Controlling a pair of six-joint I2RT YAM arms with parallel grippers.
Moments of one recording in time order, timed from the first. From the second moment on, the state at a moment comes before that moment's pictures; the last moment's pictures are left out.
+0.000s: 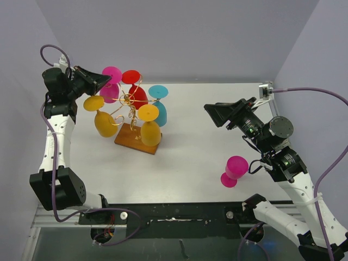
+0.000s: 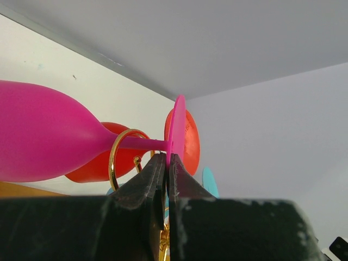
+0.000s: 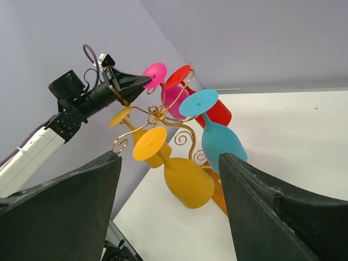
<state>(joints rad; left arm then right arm) 0.19 1.43 1.39 -0.14 0.68 -1.03 0.52 0.81 1.10 -0.13 -0.15 0.67</state>
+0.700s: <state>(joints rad) 0.22 1.43 1.42 -0.21 0.66 -0.99 0.52 0.81 1.10 -0.13 -0.15 0.67</state>
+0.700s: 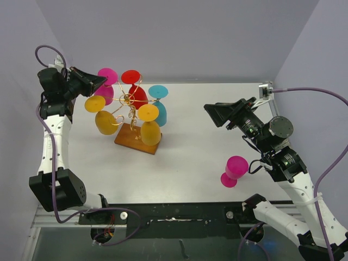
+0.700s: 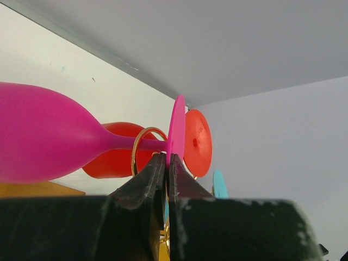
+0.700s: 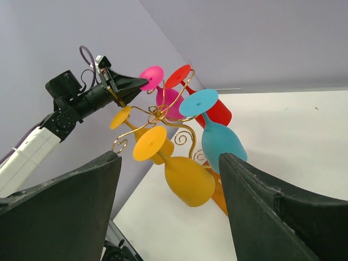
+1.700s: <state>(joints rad) 0.26 1.38 1.47 -0.38 0.58 -0.87 0.52 0.81 1.10 -0.13 -0.15 0.67</state>
